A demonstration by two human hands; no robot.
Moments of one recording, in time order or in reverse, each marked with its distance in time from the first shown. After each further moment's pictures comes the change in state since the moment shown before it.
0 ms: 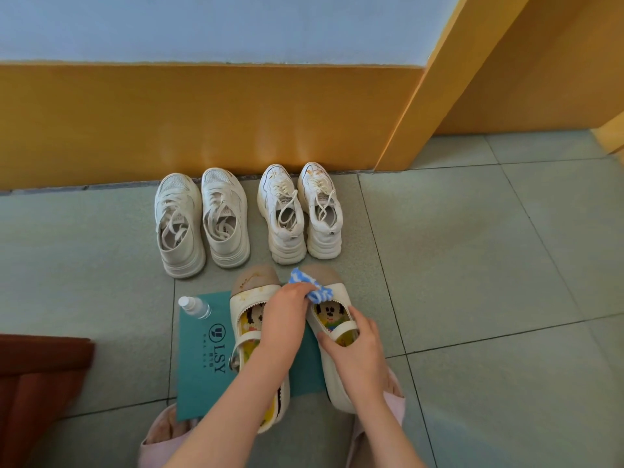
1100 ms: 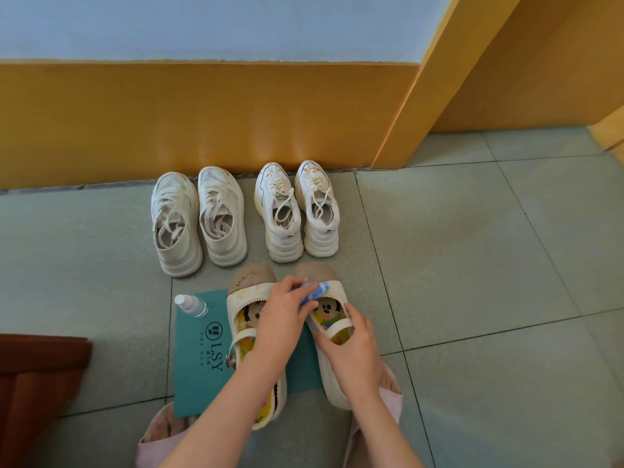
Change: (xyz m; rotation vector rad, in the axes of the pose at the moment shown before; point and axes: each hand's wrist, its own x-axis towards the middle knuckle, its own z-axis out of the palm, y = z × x) left_hand -0.009 -0.005 0.006 -0.096 0.040 0.067; right_hand 0.001 0.004 0.003 -0.071 -0.008 -0.038
